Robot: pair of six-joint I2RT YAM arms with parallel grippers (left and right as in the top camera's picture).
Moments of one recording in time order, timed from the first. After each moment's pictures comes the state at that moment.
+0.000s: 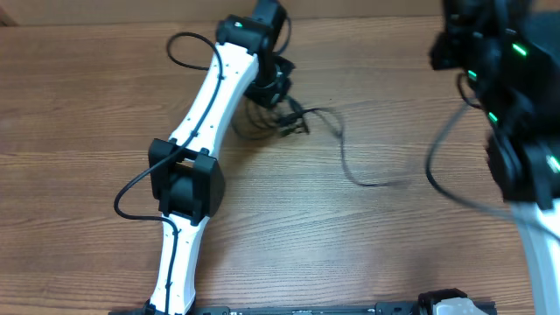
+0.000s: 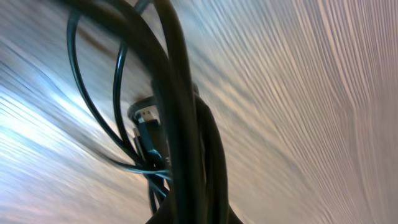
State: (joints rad) left arm -0.36 2.38 2.38 -1.36 0.20 -1.33; right arm 0.15 1.26 1.63 -0.49 0.00 0.07
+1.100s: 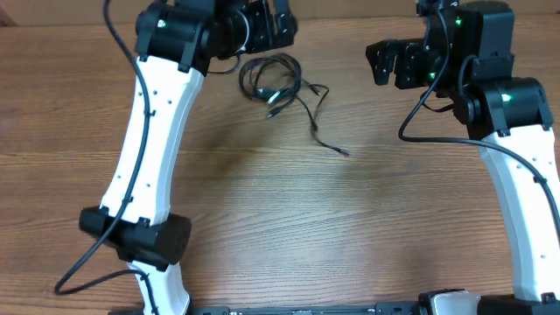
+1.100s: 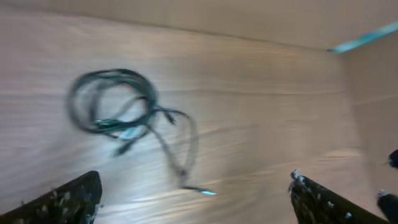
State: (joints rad) left arm -0.31 1.98 2.38 -1.19 0.24 -0.43; right arm 0.12 1.52 1.64 -0.78 -0.25 0.10
